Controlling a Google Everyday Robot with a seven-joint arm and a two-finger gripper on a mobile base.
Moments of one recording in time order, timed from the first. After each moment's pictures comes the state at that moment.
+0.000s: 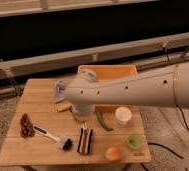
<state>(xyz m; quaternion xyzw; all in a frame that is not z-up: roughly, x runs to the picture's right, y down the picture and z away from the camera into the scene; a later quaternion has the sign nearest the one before) -0.043 0.130 0.684 -0.23 0.15 0.61 0.74</state>
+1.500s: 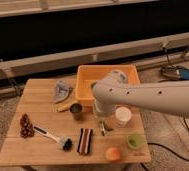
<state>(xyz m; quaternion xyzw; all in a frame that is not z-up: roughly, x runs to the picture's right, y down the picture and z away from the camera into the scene) 0.031 0.134 0.687 -0.25 0.15 0.61 0.73</state>
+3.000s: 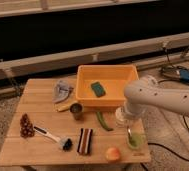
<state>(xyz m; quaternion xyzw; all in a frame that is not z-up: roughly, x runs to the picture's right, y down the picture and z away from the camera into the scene) 0.171 0.165 0.727 -0.26 0.22 0.64 0.69</state>
